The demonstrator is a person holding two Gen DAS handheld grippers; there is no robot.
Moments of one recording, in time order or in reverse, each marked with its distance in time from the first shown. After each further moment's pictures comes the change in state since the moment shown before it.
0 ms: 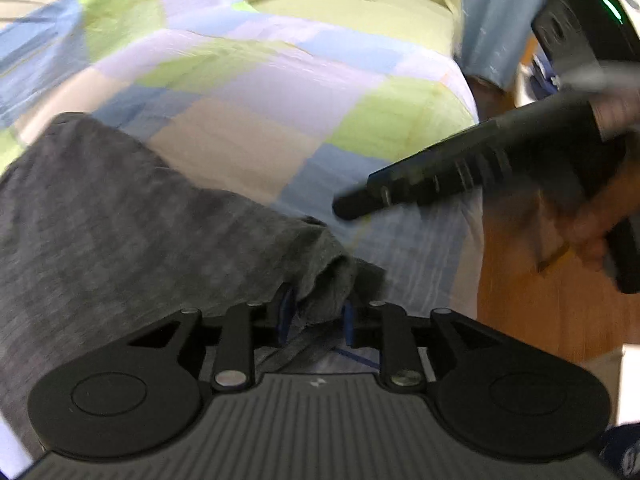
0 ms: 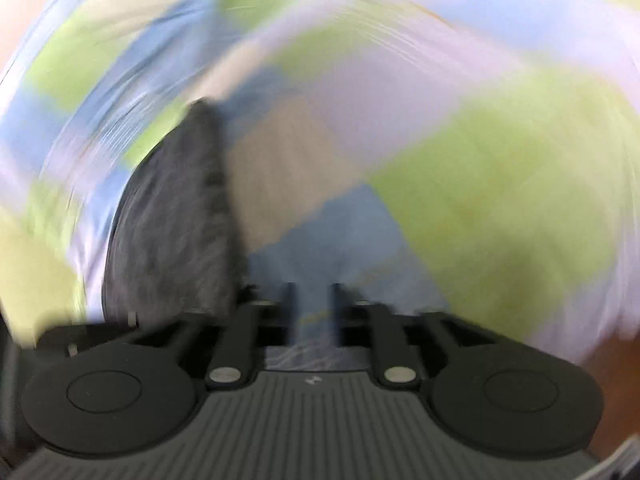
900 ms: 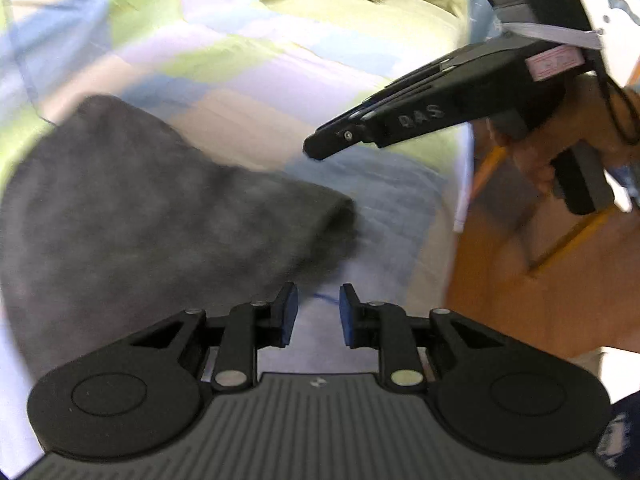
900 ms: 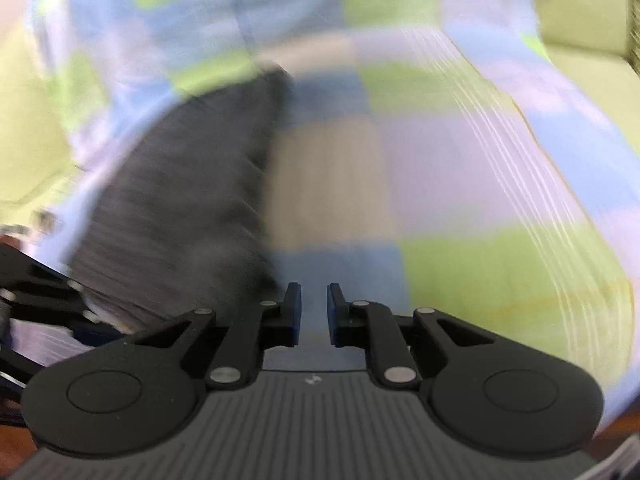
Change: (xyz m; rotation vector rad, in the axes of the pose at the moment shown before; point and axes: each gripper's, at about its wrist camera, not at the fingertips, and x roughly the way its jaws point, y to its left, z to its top) left arm -0.044 0.001 -0.018 -0.024 0.002 0.043; right arm -0.009 0.030 0.030 -0.244 0.011 0.056
